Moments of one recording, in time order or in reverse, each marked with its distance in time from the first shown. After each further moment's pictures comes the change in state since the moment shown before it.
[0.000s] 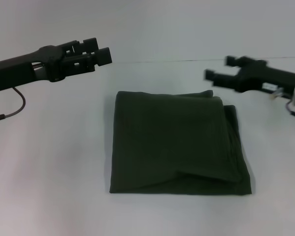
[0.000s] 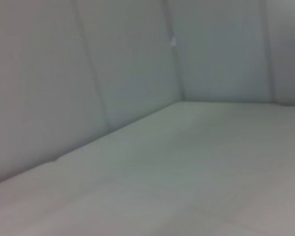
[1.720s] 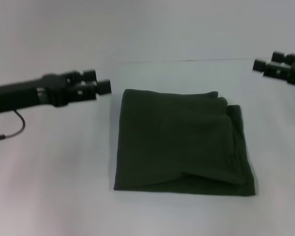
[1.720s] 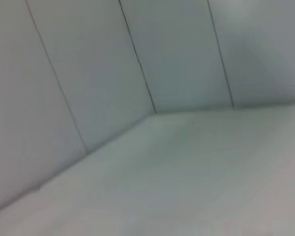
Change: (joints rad) left arm 0.015 0.000 0.006 -0.017 0.138 -0.049 -0.008; right arm -0.069 -0.064 0.253 -0.112 -0.169 -0.209 0.208
